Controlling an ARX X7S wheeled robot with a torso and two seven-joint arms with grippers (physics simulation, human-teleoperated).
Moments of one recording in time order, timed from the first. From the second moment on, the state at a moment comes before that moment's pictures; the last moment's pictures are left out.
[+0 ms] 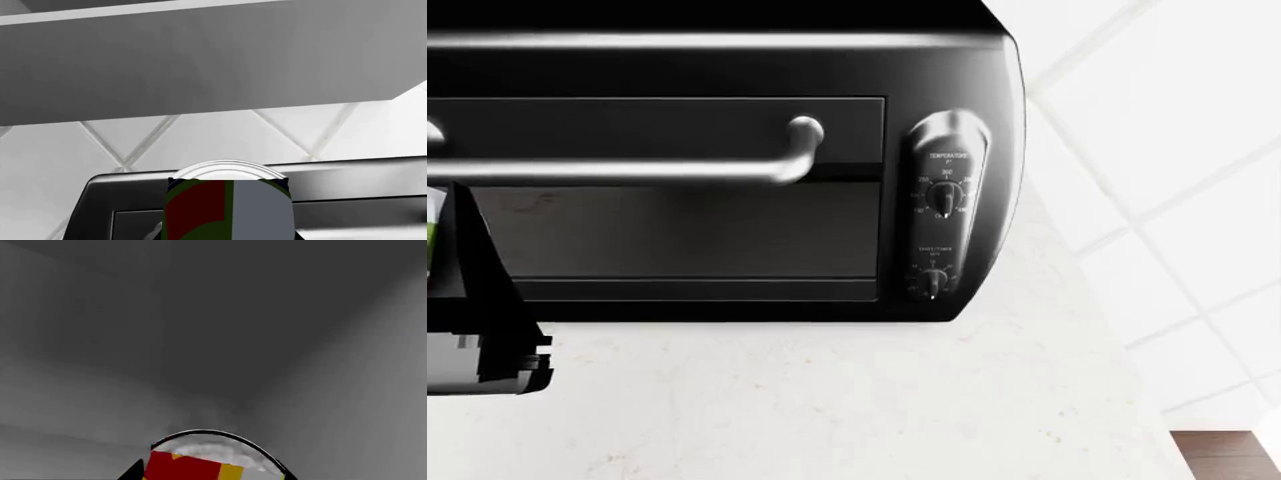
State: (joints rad) left arm 0.18 -0.77 -0.26 0.95 -0.62 -0.08 -0.49; right arm 2.36 0.00 -0.77 0.93 0.65 0.87 0.40
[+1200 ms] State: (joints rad) left arm 0.22 -0.78 -0.28 0.97 -0.63 -0.05 -0.50; right arm 2.36 0.01 -0.49 0.76 0.48 1.14 0.26
